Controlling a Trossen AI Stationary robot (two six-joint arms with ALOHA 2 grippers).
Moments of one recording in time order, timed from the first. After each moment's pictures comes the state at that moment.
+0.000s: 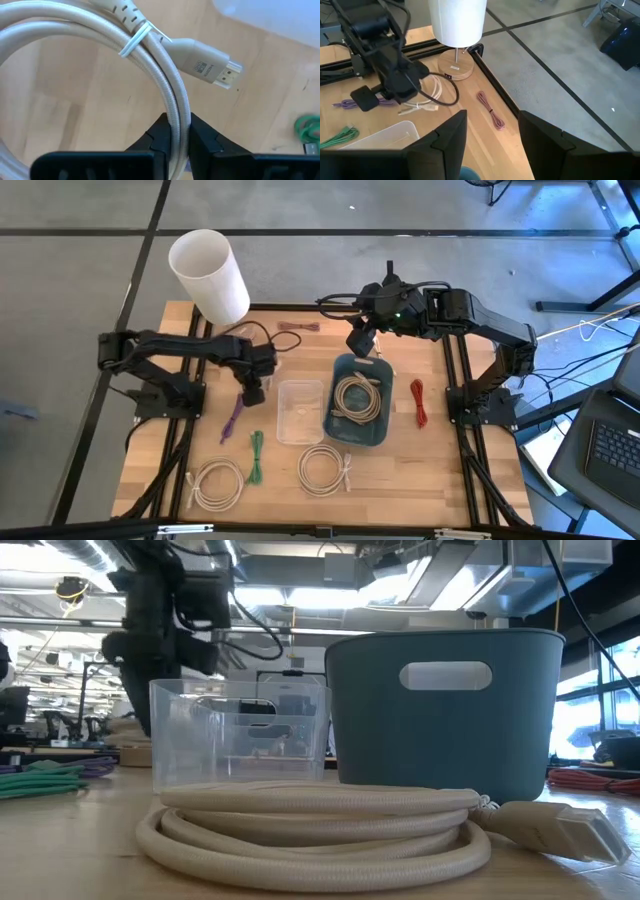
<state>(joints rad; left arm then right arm) 0.25 1.36 0.80 -0.86 0.04 -0.10 -0.02 1.66 2.11 -1.13 0.48 0.20</state>
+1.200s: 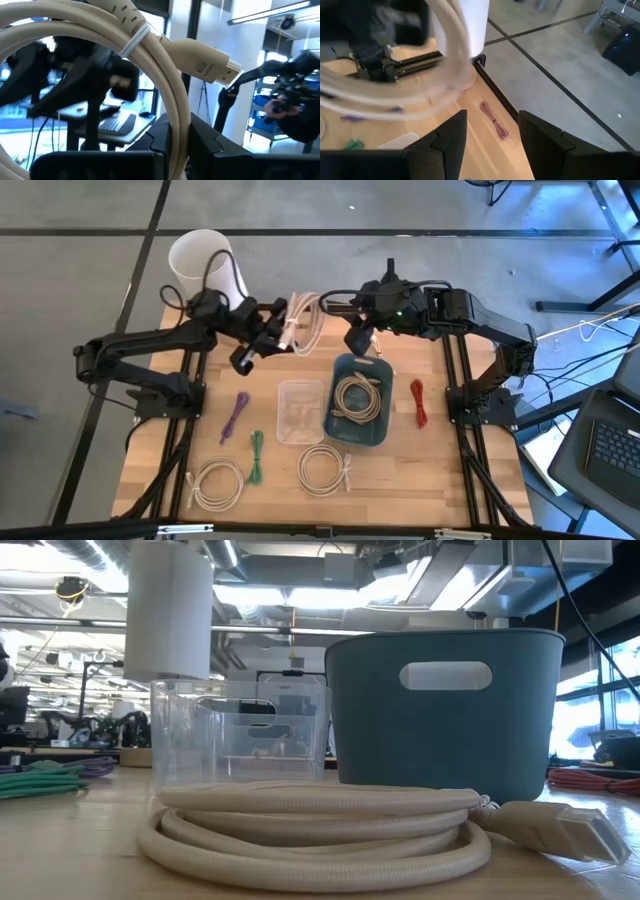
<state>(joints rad) 0.35 1.17 0.95 0.60 0.74 -0.37 -0.02 1.66 2.11 -1.06 0.47 0.20</state>
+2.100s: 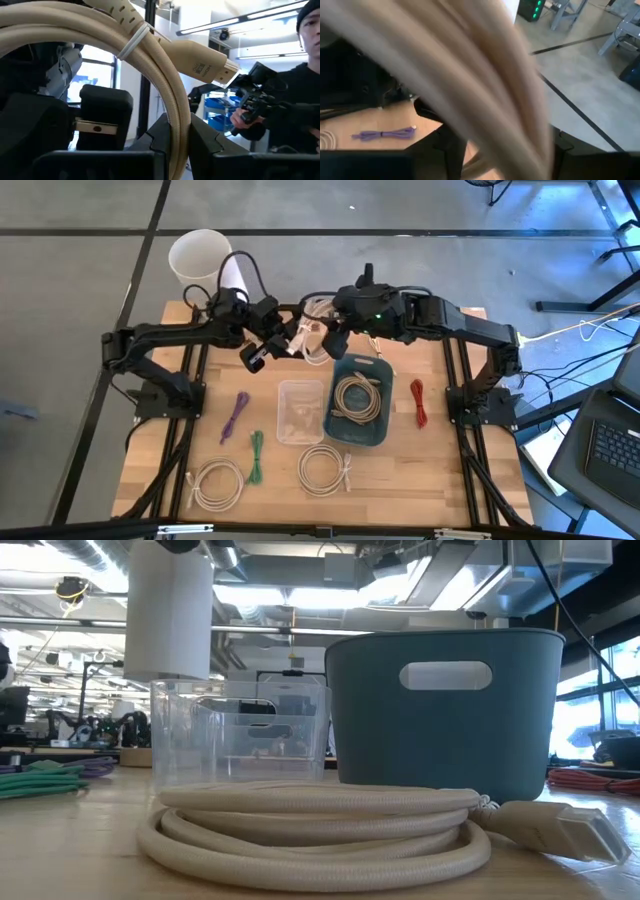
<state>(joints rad) 0.32 1.42 1.08 0.98 0.96 -0.58 -0.02 1.75 2.11 -0.86 0.44 0.12</state>
